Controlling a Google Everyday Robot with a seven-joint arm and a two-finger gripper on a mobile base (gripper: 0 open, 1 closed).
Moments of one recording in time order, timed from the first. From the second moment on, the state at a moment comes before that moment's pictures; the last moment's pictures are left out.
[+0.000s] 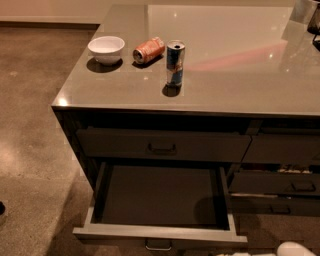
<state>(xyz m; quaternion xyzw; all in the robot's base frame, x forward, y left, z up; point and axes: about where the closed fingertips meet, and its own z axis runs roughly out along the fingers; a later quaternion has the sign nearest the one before) 0.274 -0.150 0.451 -0.51 0.68 0.39 0.34</state>
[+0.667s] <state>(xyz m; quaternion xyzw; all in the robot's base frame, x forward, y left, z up) 0.269 -0.136 0.415 -0.50 0.70 0.38 0.35</state>
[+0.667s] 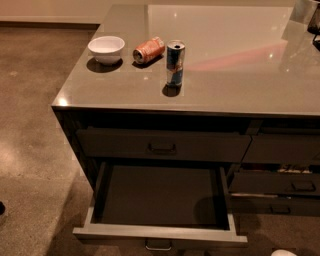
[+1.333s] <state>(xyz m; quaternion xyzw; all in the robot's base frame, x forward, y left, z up) 0.312 -0.135 0.381 -0.46 0.71 0.34 0.41</state>
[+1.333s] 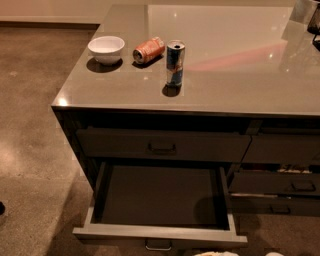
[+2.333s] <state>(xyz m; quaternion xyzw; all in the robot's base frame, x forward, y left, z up) 0.367 -0.132 0.359 -0.49 0.71 0.26 0.44</state>
